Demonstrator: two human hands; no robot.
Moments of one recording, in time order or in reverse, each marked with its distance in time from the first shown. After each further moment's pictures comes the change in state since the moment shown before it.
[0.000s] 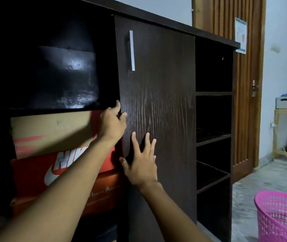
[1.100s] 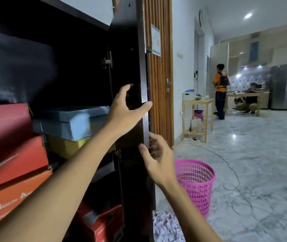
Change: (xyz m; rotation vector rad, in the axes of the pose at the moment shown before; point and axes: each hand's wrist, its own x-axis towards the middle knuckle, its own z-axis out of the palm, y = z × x) left_hand -0.109 0.212 0.046 -0.563 -0.431 0.129; right_hand -0.139 0.092 -0.199 0.277 0.531 0.076
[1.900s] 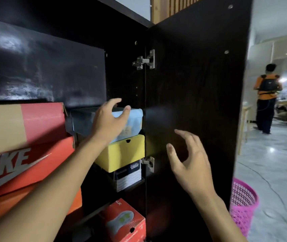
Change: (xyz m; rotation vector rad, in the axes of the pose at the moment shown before) left_hand 0.049 -0.126 -0.081 0.208 0.267 -0.096; right_hand 0.047 0.012 0.043 -0.297 0.003 -0.159
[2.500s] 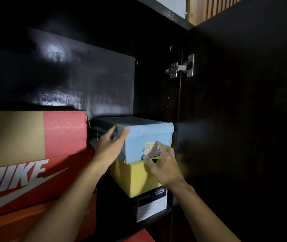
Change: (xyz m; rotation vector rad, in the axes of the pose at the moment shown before) left_hand 0.030 -0.101 -0.001 -0.248 -0.008 -0.441; right_hand 0.070 0.027 0.181 0.138 -0.536 0.210
